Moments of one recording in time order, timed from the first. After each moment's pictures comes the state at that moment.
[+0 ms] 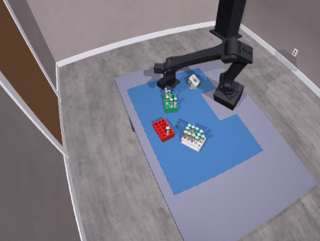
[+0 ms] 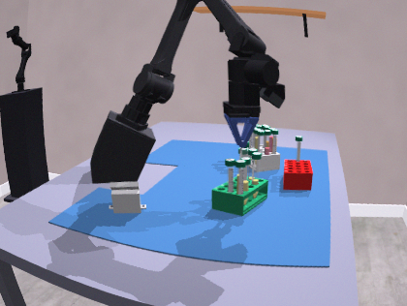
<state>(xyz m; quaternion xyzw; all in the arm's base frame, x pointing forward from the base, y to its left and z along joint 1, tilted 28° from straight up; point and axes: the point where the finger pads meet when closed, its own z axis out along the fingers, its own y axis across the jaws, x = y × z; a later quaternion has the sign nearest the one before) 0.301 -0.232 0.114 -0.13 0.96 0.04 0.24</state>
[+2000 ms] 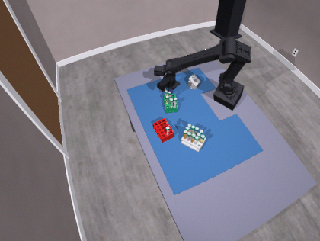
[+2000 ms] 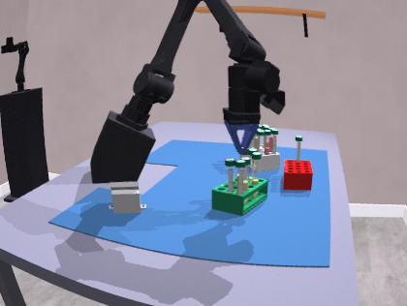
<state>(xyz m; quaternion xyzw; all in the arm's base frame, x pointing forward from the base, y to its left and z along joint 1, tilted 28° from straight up) 0.308 -0.230 0.099 -0.13 0.96 0.04 0.24</state>
